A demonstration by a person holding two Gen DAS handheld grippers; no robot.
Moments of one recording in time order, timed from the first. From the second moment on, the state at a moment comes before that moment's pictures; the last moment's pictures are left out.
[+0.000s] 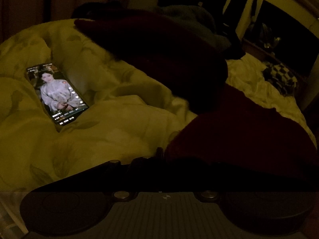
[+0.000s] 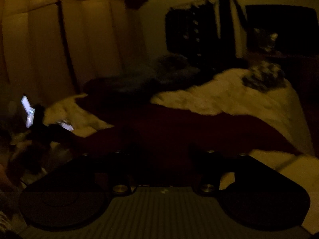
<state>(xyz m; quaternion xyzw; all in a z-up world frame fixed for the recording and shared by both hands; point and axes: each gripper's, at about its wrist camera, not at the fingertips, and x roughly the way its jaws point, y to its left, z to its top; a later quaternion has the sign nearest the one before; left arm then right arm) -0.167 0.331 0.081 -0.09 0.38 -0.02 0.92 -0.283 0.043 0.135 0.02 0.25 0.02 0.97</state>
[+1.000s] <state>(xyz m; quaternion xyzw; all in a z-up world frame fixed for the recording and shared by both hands) -0.164 0.327 0.075 -0.08 0.39 -0.03 0.91 -0.348 -0.025 0.135 0.05 0.19 -0.20 0.96</state>
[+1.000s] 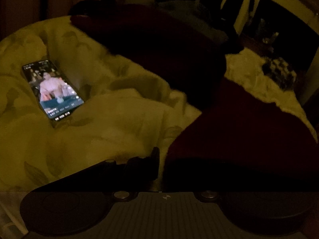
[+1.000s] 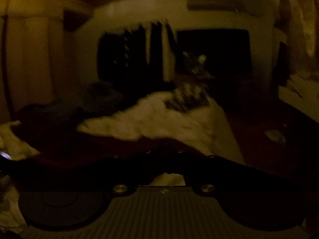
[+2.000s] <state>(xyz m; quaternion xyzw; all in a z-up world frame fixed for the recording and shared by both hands) -0.259 0.165 0.146 0.07 0.31 -0.31 0.90 -0.342 0.011 0.107 0.00 0.26 -0.12 0.96</state>
